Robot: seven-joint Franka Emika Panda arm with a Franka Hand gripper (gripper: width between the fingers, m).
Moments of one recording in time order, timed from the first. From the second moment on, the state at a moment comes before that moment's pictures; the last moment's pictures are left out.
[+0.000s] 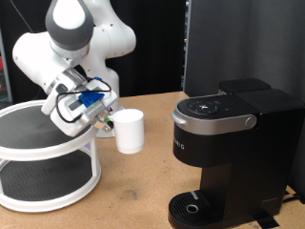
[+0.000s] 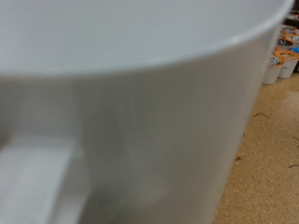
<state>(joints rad) 0.35 -0.39 -0.77 -2.79 1.12 2.45 -1.46</state>
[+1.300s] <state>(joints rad) 0.48 -0.01 -0.75 -2.71 1.55 2.40 -1.74</state>
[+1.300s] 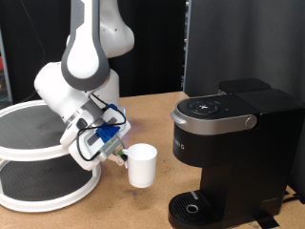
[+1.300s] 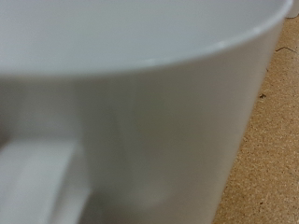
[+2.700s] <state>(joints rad) 0.47 -0.04 -0.73 -2.71 1.43 2.37 -1.68</state>
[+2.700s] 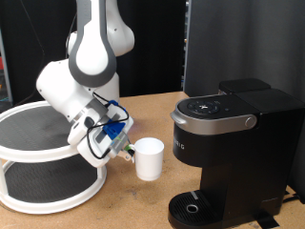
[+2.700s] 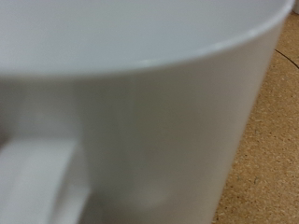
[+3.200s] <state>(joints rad) 0.45 -0.16 -0.72 -2.76 1.38 2.40 -1.62</state>
